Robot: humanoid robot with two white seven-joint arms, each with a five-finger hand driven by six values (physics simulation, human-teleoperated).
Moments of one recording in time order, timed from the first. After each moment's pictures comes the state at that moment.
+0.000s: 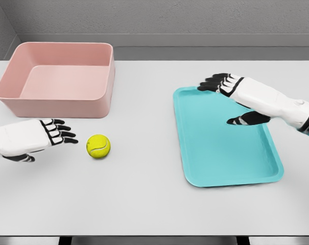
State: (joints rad) left arm -0.24 1.17 -0.47 -1.78 -0.50 -0.61 -0.28; right arm -0.22 -0.64 0.03 -1.72 0.17 -0.62 0.61
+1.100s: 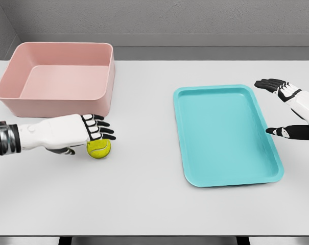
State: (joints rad) left arm -0.48 0.98 -0.71 -1.72 -0.51 -0.61 -0.28; right arm 0.02 -0.55 -0.27 -1.74 0.11 -0.61 0.61
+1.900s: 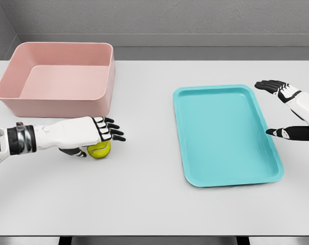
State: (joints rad) left arm -0.53 0.90 -0.79 -1.64 -0.49 -0.61 -0.28; right arm 0.03 -0.55 -0.27 -1.73 0.11 -0.61 0.61
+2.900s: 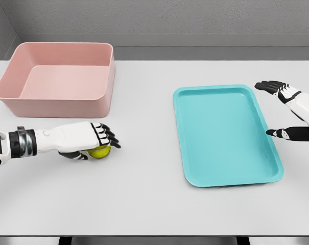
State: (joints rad) left arm -0.52 0.90 -0.82 -1.60 -0.50 -0.61 -0.28; right arm 0.03 -0.55 -0.27 -1.73 0.11 -0.61 0.61
